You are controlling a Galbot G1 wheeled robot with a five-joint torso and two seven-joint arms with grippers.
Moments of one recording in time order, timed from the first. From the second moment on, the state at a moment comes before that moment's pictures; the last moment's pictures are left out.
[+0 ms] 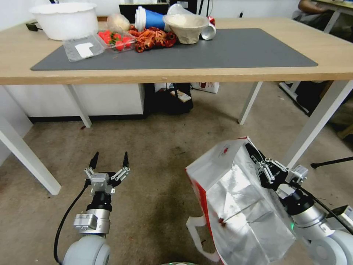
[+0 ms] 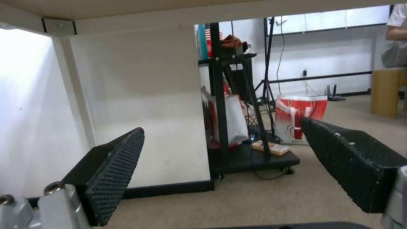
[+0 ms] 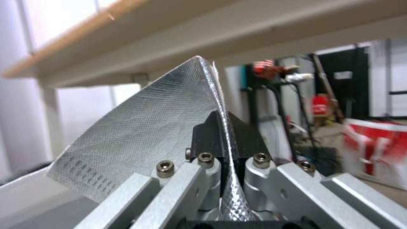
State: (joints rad) left arm 1.66 -1.38 -0.53 -2.10 -0.11 -0.26 -0.09; right arm -1.69 1.18 0.83 2.20 0.76 0.11 -0.62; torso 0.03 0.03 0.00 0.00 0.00
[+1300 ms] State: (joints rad) left arm 1.68 -1.37 -0.56 -2.14 -0.10 -0.28 -0.05; right arm -1.65 1.11 0.96 2.22 1.09 -0.13 -1.08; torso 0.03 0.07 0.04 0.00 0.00
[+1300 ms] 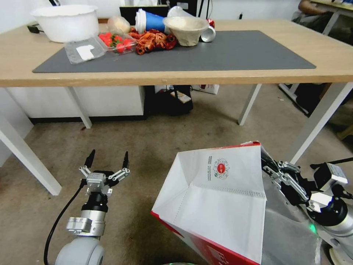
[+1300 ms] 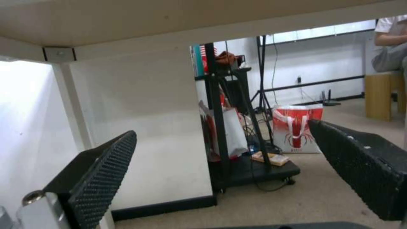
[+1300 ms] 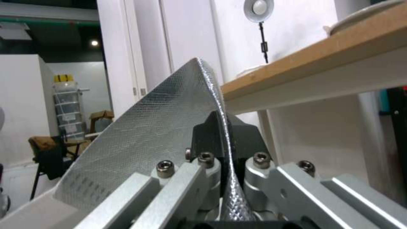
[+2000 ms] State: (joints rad) left arm 1.70 -1.37 -0.57 -2.16 -0.08 -0.27 -0.06; right arm -1.65 1.11 0.96 2.23 1.12 -0.14 -1.12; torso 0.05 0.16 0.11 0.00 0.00
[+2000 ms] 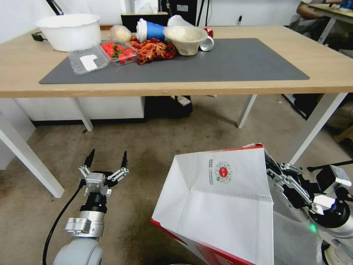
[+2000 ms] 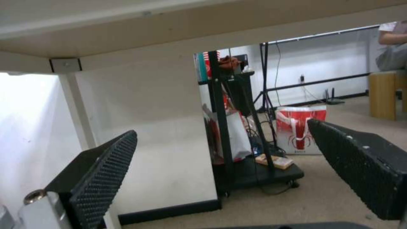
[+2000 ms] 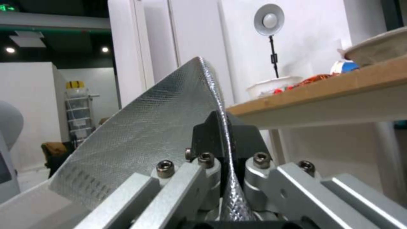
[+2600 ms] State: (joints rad) left arm 1.71 -1.38 -0.57 -2.17 -0.08 -0.27 -0.06; right arm -1.65 1.12 0.97 2.24 1.14 -0.15 -1.14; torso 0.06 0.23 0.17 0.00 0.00
